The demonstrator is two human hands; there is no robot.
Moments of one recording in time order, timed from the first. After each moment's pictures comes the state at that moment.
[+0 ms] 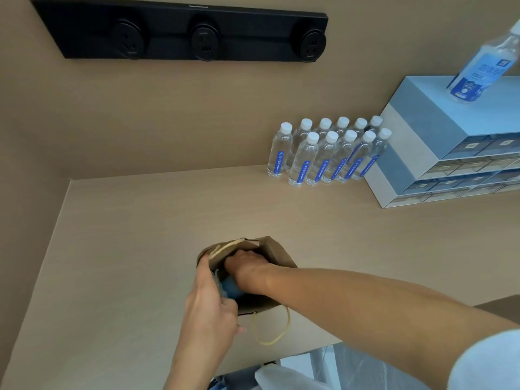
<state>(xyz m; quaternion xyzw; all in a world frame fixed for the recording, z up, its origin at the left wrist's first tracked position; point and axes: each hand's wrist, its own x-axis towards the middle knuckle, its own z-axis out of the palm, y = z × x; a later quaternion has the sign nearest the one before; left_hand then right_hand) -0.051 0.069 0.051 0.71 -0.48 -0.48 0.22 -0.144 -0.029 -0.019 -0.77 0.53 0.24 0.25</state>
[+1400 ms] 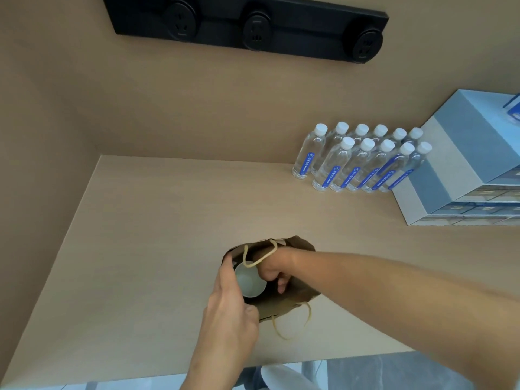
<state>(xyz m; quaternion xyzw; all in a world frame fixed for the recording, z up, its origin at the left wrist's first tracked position) -0.053 0.081 0.054 0.71 -0.48 -0.45 0.24 -0.144 -0.050 -0.009 -0.59 0.58 0.44 0.35</state>
